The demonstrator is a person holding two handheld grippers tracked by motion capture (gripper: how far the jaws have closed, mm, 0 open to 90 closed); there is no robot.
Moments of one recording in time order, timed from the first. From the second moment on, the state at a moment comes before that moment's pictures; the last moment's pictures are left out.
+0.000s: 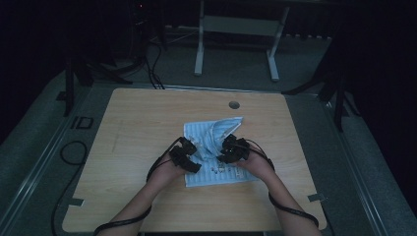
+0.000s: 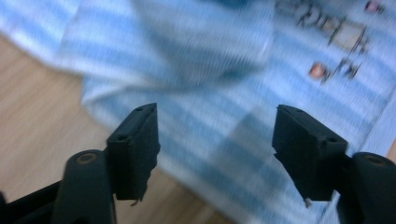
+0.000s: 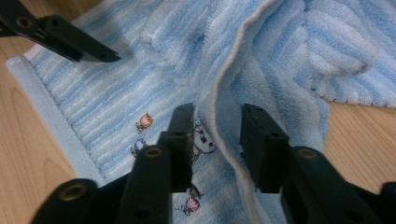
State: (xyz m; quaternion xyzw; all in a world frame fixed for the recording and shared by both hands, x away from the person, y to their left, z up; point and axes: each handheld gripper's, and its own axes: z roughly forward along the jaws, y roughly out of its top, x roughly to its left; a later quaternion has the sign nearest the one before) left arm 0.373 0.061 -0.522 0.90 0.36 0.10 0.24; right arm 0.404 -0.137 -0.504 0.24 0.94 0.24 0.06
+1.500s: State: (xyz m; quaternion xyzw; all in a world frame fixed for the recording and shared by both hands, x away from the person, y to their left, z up) left arm 0.440 0.113 -0.487 0.87 0.42 0.12 0.24; right arm 0.423 -0.245 -0.492 0.38 0.87 0.31 0.04
